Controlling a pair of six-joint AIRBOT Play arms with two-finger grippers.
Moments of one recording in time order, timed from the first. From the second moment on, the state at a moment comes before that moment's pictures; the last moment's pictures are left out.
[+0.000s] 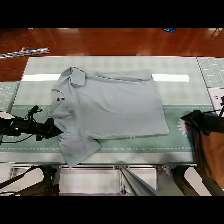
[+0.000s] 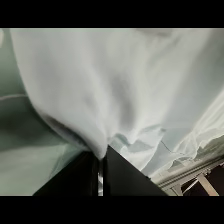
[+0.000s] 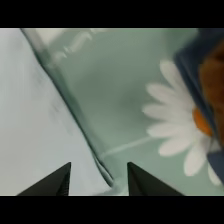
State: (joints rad) left arm 0.46 -1.26 0.50 0.94 -1.22 -1.24; right arm -0.64 -0.92 0.52 -0.96 1.16 1.30
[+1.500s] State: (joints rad) left arm 0.45 -1.01 1.39 0.52 -1.38 -1.23; right arm -0.25 -1.04 1.53 -0.74 1.23 1.25
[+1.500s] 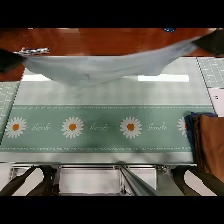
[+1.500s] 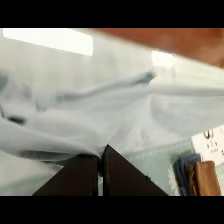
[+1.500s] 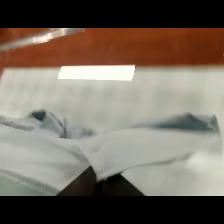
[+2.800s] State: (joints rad) left arm 0.12 -0.63 1.66 1.36 -1.50 -1.58; right arm -0.25 -0.61 1.59 -1.11 1.48 1.48
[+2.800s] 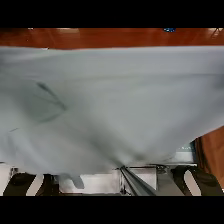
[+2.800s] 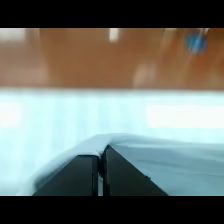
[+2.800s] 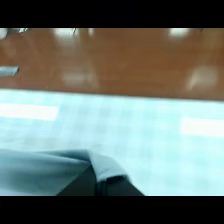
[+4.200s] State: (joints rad) left arm 0.15 -1.84 1.73 1.01 -1.32 -1.51; right arm -0.19 -1.87 1.73 -0.83 1.18 1.35
